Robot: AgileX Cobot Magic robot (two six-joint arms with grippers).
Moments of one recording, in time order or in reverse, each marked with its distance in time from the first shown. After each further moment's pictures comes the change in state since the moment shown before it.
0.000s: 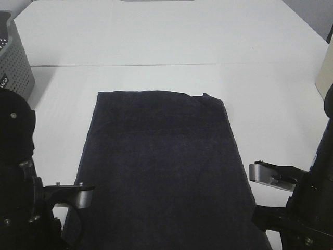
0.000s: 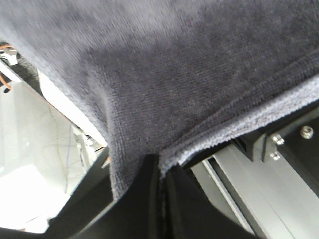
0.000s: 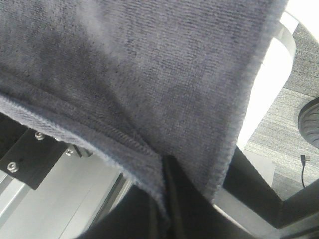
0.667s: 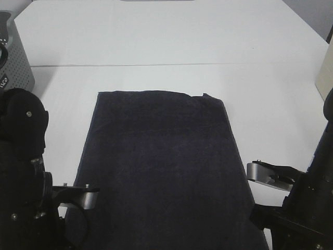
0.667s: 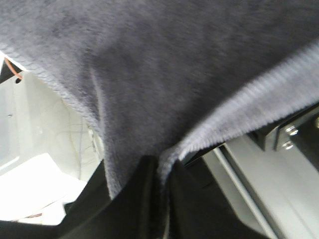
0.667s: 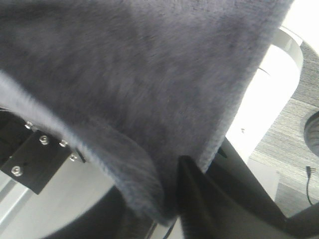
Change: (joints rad) left arm 0.000 0.049 -0.044 0.002 0.044 0.044; right arm -0.010 0.023 0.004 0.052 -0.027 -0.077
